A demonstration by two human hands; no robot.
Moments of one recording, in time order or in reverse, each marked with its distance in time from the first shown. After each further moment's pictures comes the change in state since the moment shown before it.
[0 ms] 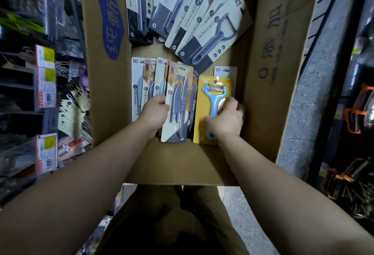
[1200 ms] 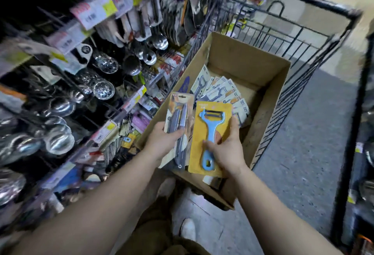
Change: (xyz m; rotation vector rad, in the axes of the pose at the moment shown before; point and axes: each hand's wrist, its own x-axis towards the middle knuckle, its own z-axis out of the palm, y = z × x) left_hand -0.206 0.007 -0.001 -0.590 0.475 0.308; right_hand -0.133 -0.018 -0.122 0.174 -0.207 -0.832
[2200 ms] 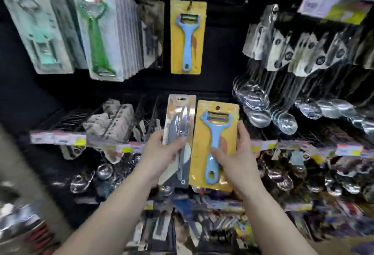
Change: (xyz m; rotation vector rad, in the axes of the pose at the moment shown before) left_hand -0.353 -0.065 -0.376 -0.444 0.933 0.383; right_hand -0.337 -0.233 0.230 0.124 -0.846 -0.819
